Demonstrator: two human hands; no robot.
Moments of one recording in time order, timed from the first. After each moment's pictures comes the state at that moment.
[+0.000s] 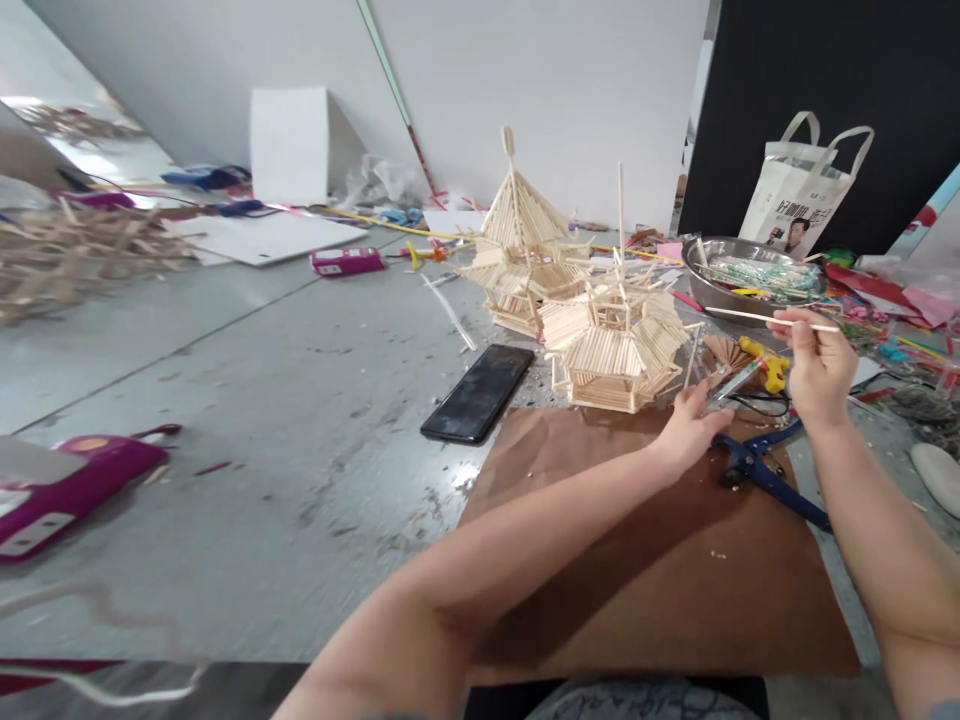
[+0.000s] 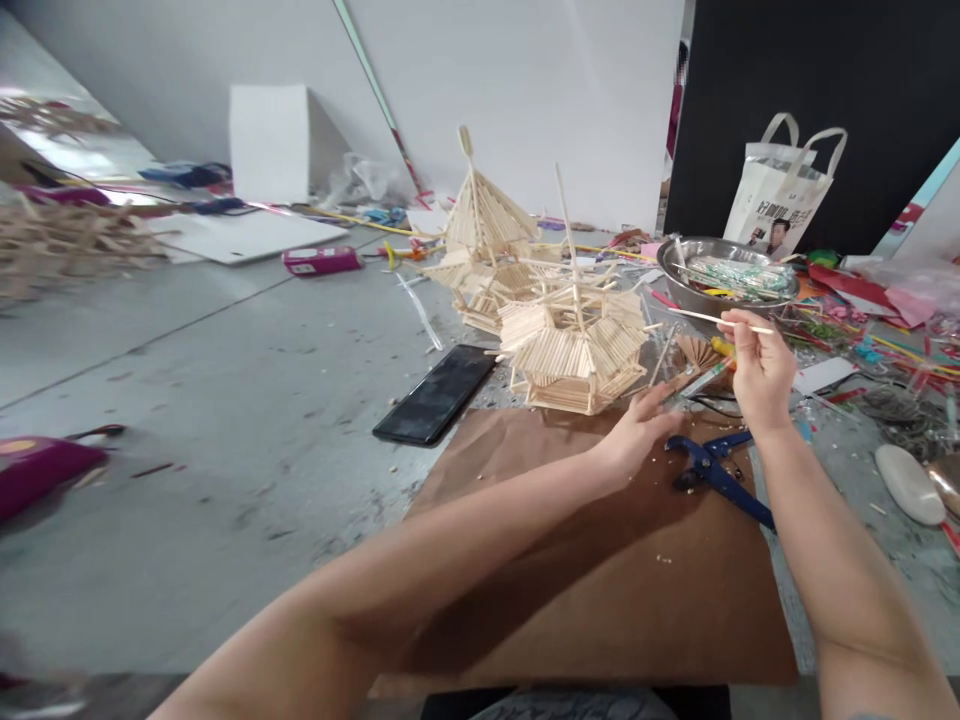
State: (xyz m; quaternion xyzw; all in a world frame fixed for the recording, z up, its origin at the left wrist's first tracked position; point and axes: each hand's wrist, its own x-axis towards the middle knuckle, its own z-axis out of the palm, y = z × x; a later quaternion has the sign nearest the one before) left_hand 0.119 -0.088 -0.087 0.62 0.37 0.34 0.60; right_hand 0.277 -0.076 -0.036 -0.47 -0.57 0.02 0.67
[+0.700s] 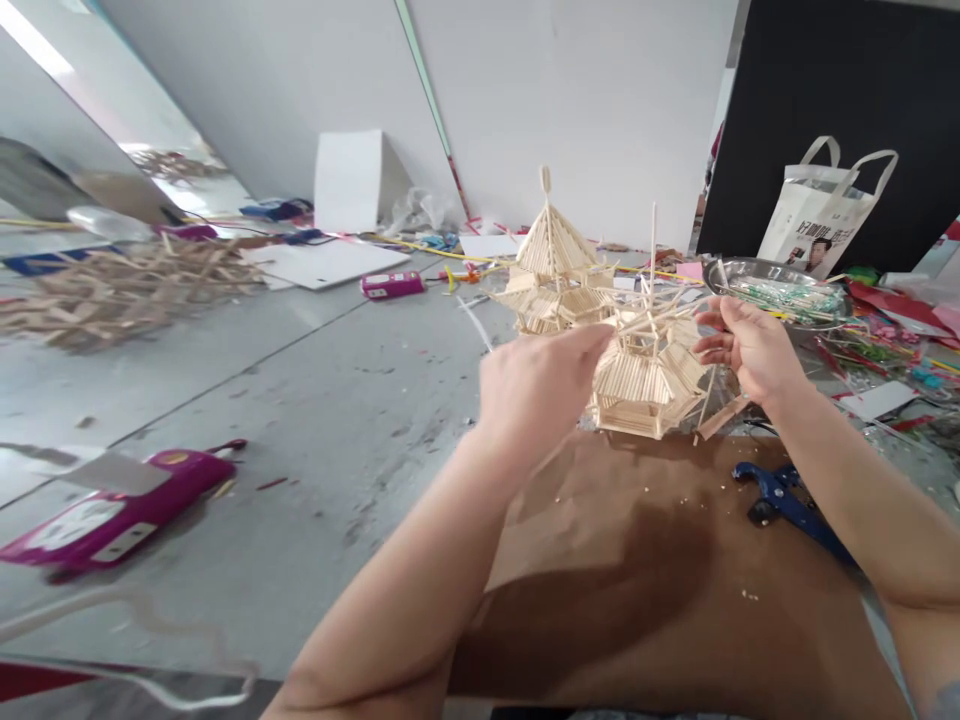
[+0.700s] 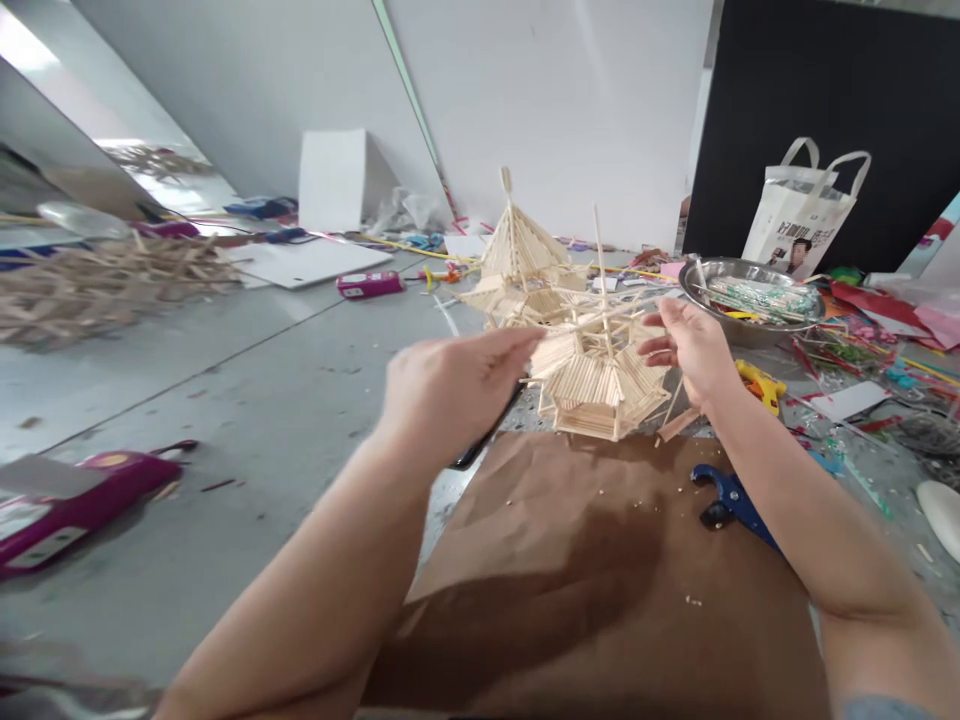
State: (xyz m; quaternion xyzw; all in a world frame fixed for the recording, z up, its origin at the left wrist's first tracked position) left_hand -0.030 -0.076 0.036 0.74 0.61 0.26 -0.06; right_hand 0.189 -0.031 0.012 -0.45 -0.52 0.44 0.58
